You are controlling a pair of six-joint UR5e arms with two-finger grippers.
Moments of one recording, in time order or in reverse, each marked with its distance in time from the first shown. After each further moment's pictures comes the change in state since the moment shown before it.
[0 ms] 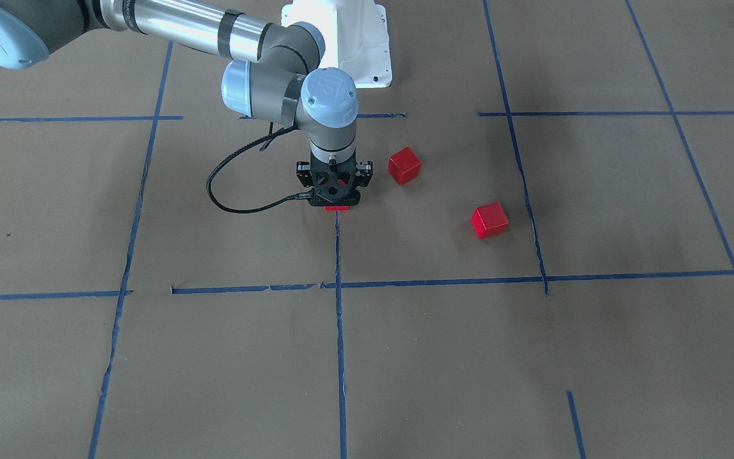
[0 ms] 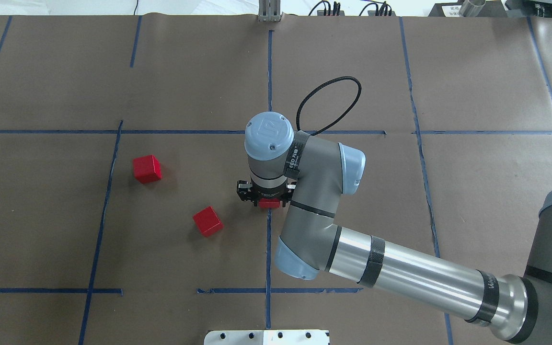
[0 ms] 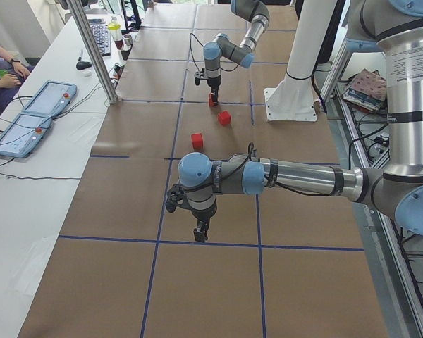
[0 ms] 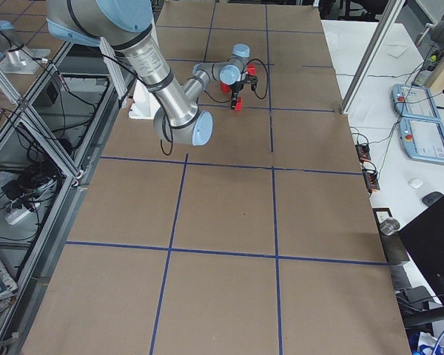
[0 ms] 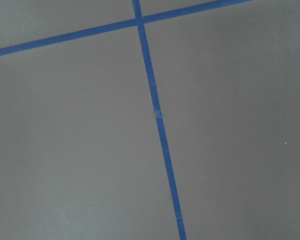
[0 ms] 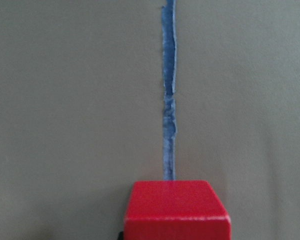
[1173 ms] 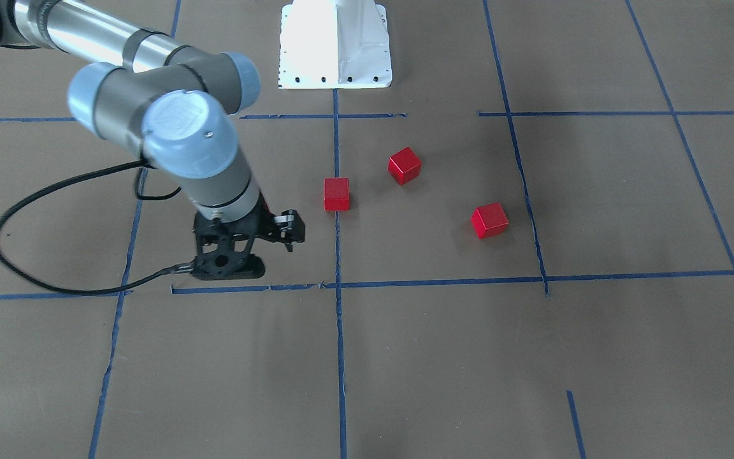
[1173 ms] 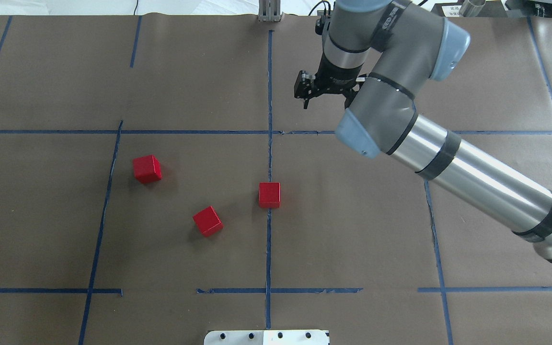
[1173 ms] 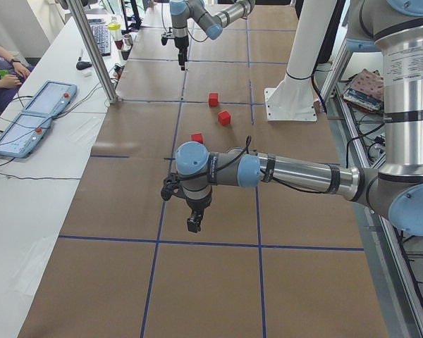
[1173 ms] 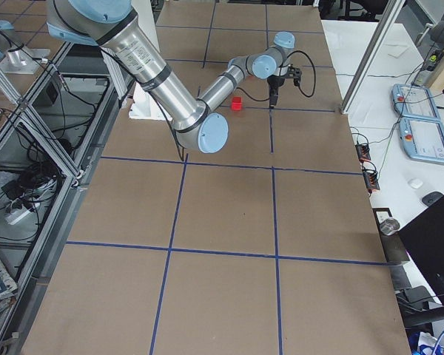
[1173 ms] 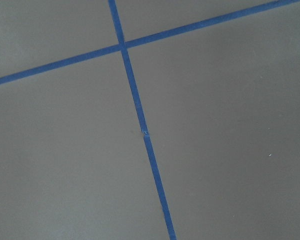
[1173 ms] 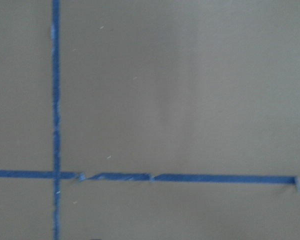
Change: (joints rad) left arm 0.022 -0.042 -0.026 -0.049 0.004 -0.006; right arm 0.421 -0.068 0.076 -0.112 0.224 -0.381
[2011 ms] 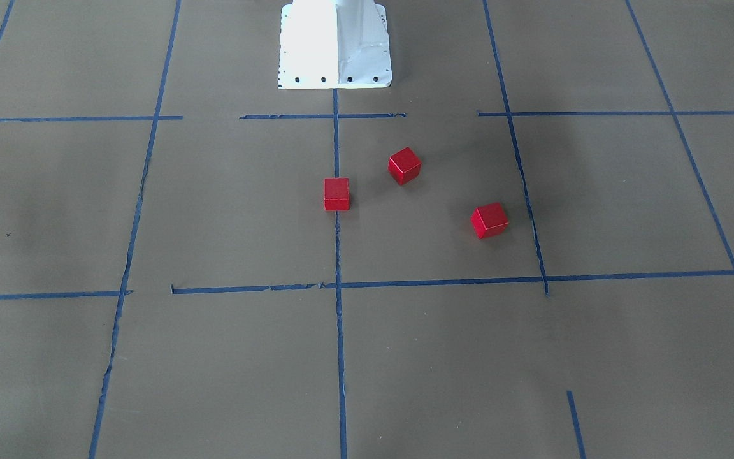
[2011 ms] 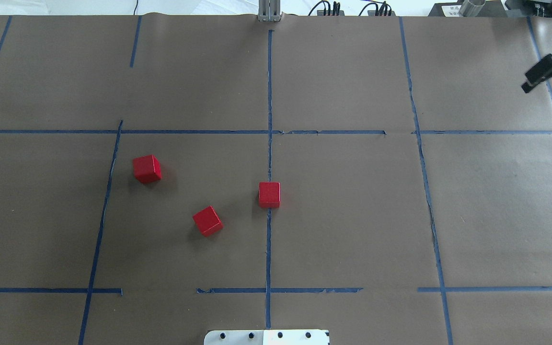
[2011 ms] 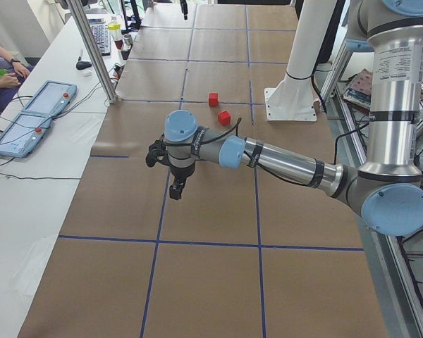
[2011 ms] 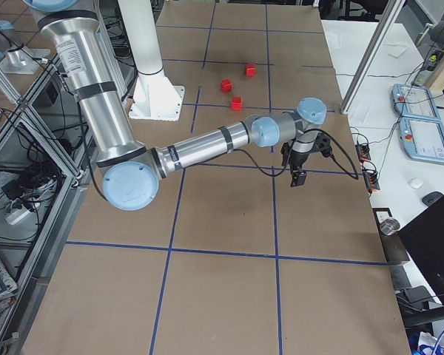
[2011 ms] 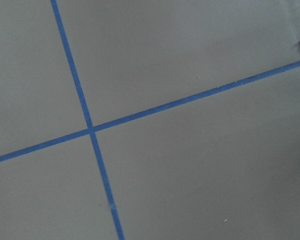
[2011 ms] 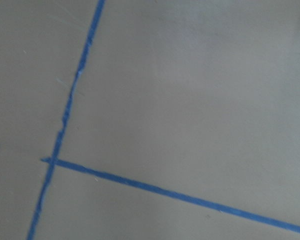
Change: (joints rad) left arm 0.096 -0.094 -0.068 -0.091 -0.062 -0.320; right arm 0.460 -0.571 0.220 -0.015 0.127 -0.835
